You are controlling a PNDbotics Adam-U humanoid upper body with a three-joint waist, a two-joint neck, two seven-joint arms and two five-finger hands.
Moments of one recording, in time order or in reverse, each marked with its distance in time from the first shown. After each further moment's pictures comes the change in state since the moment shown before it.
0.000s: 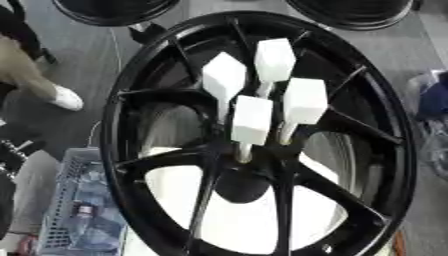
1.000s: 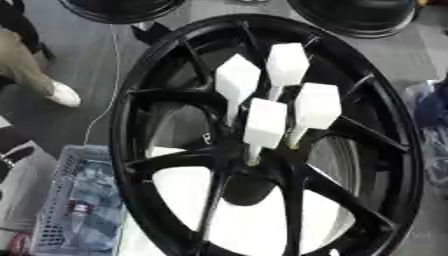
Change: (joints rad) left arm -0.013 0.013 -0.006 0.000 0.007 0.015 -0.016; right arm -0.227 -0.131 0.202 -0.006 0.183 -0.018 0.503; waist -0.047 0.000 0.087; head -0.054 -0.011
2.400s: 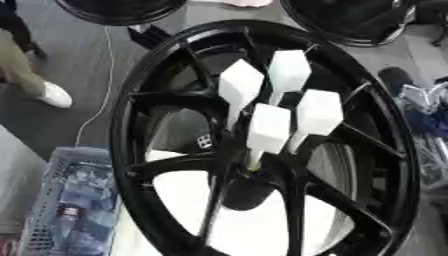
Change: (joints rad) left arm -0.032 0.003 -0.024 0.000 0.031 0.017 -0.032; right arm -0.093 0.080 0.332 0.000 0.154 -0.085 0.095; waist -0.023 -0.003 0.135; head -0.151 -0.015
